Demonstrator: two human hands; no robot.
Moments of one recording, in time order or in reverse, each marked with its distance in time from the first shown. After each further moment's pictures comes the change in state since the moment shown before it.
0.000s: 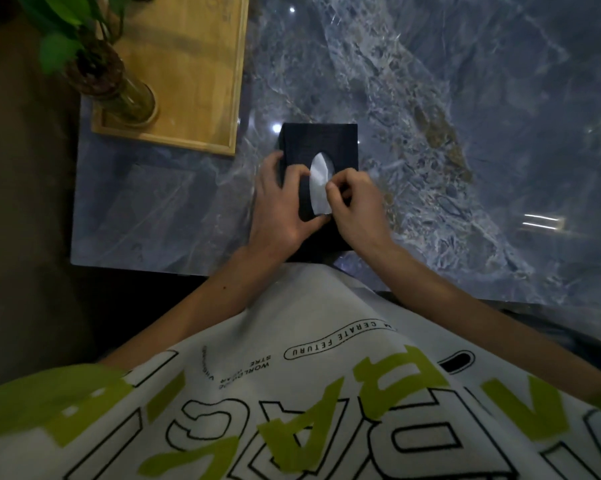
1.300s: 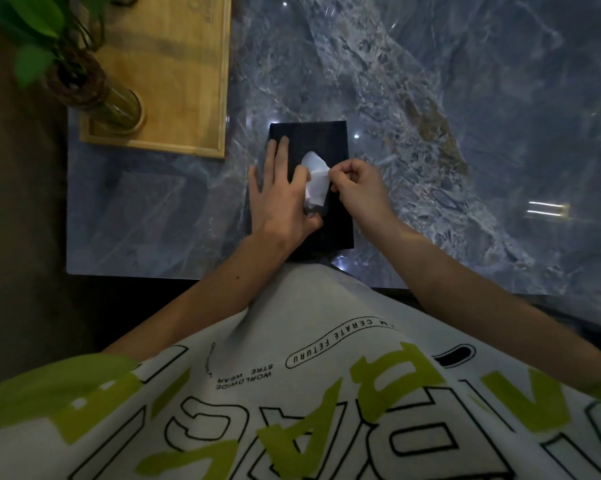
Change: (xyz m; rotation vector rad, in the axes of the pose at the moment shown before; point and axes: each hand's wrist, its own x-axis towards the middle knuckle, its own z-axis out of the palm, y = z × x) left_hand 0.019 0.019 0.007 0.433 -0.165 -0.014; right_hand 0.025 0.003 -0.013 0.354 -0.041 0.347
